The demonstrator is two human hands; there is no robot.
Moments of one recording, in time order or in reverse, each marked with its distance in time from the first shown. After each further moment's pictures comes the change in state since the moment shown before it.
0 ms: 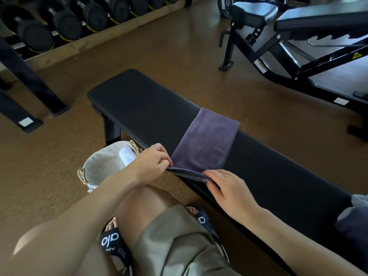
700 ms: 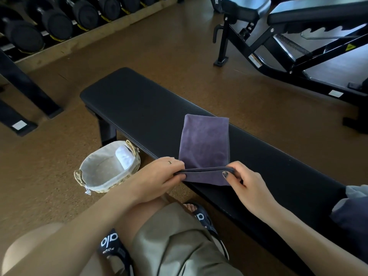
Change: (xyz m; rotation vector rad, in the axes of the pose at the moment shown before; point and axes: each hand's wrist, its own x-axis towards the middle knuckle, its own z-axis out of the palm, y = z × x) left_hand -0.016 0.026 0.019 0.194 -0.118 0.430; right_hand -0.020 0.024 -0.036 0.349 -0.089 0.405
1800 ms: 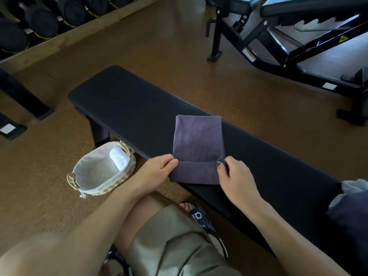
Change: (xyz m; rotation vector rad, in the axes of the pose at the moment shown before) left_hand 0.026 -0.013 0.017 -0.324 0.078 -0.453; right_hand 0.027 -0.005 0.025 -0.263 0.172 0.189
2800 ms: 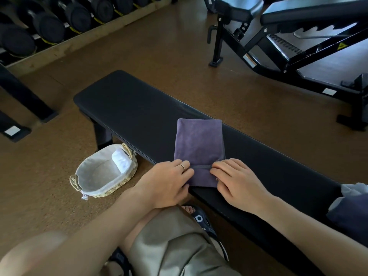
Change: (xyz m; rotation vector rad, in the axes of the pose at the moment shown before) left_hand -0.016 0.017 0.010 0.807 0.053 0.679; right_hand 0.006 0.026 -0.016 -0.446 -0.028 -0.778
